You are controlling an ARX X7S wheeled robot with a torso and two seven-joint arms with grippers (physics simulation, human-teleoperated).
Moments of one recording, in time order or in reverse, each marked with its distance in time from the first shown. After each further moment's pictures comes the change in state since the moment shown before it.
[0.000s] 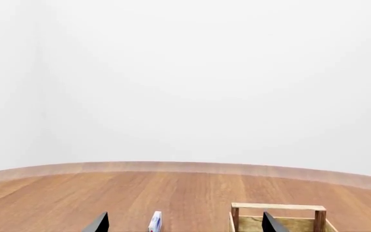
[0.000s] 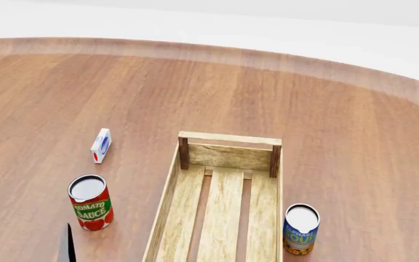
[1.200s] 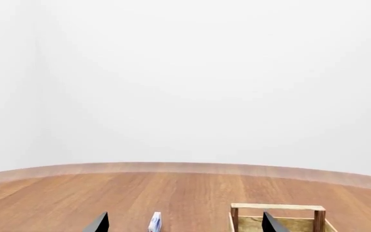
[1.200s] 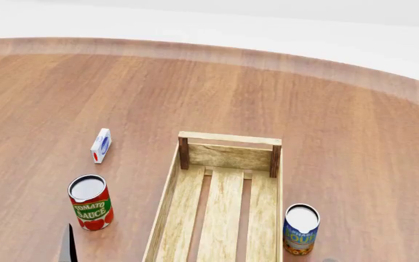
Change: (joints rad) left arm 0.006 0.019 -0.007 0.006 0.020 -0.010 0.017; right arm 0.048 0.062 0.138 -0.110 0.109 0.071 0.013
